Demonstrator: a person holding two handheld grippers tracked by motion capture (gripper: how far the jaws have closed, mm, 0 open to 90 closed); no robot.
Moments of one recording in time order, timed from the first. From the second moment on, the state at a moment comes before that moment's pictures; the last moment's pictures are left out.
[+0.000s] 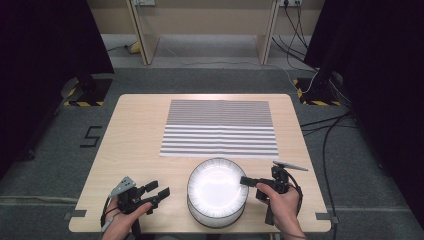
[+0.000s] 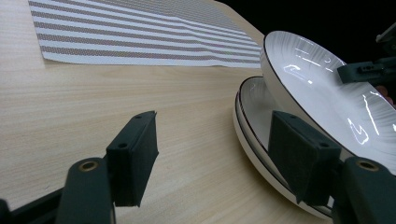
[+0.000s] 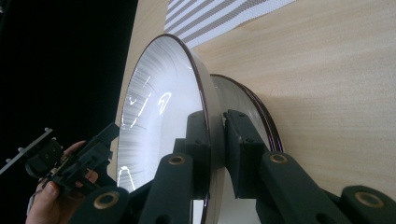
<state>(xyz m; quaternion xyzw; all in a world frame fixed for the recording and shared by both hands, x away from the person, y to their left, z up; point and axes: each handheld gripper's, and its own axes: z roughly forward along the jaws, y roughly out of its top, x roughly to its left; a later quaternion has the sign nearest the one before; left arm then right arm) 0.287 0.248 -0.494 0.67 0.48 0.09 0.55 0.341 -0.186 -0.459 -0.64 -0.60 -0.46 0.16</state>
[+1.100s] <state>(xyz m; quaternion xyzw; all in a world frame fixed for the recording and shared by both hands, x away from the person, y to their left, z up) 0.286 0.248 -0.499 0.67 0.49 0.08 0.55 0.368 -0.182 -0.436 -0.63 -0.59 -0.48 0.15</state>
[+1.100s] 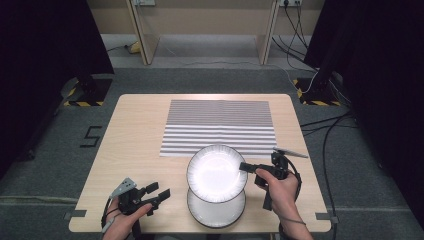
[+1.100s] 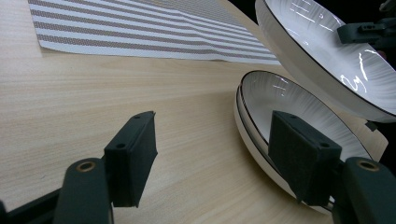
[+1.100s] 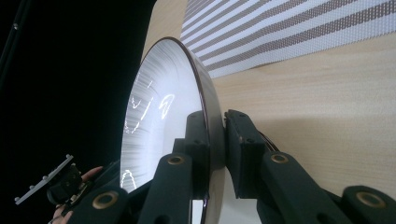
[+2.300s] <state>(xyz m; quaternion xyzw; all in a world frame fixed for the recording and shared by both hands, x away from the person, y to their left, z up) 0.286 0.248 -0.498 0.67 0.49 0.08 0.55 0.393 -0.178 -0.416 -0.63 -0.58 -0.49 0.14</state>
